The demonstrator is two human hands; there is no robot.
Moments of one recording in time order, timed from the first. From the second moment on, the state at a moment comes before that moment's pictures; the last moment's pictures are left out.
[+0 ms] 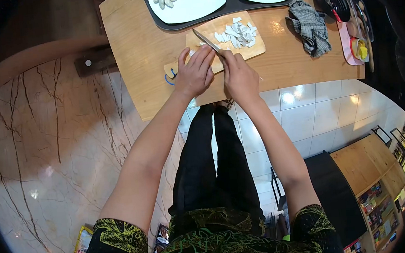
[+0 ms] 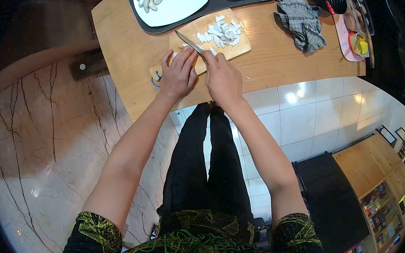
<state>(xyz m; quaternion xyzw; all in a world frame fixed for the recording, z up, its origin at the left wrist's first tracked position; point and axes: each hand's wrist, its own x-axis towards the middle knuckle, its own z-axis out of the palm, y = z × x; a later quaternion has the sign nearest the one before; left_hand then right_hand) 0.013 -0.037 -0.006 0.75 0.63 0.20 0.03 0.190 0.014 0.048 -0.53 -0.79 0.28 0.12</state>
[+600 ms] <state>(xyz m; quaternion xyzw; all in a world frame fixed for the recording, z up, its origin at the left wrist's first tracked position) 0.013 -0.037 -0.007 0.75 0.62 0.22 0.04 0.227 -0.004 0.049 -0.52 -0.80 0.25 0.15</state>
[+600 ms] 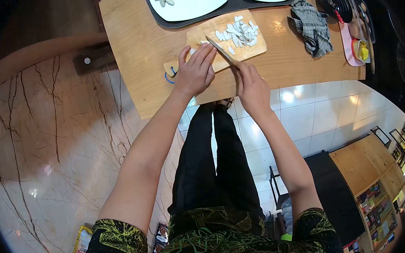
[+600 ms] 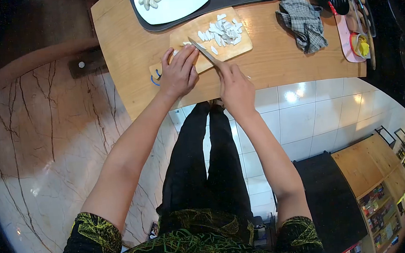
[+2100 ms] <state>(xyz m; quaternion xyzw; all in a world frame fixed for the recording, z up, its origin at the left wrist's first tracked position) 0.015 -0.034 -0.002 0.75 0.63 0.21 0.04 0.246 -0.005 0.054 -0.53 -0.77 0.33 0.15</state>
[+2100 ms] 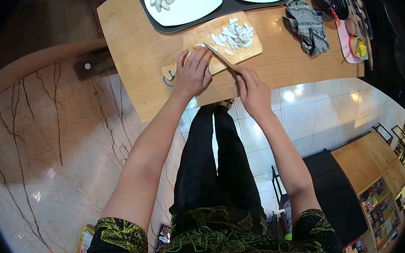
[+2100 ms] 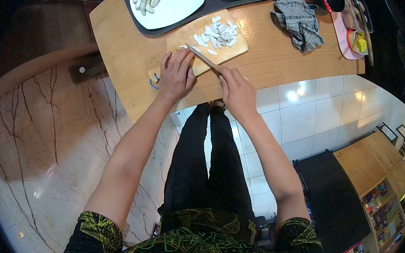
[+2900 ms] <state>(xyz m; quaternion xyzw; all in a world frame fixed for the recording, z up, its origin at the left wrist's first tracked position) 0.014 -0.034 -0.006 0.74 0.63 0.22 0.04 0.202 0.009 0.044 -0.52 -0.78 0.29 0.17</state>
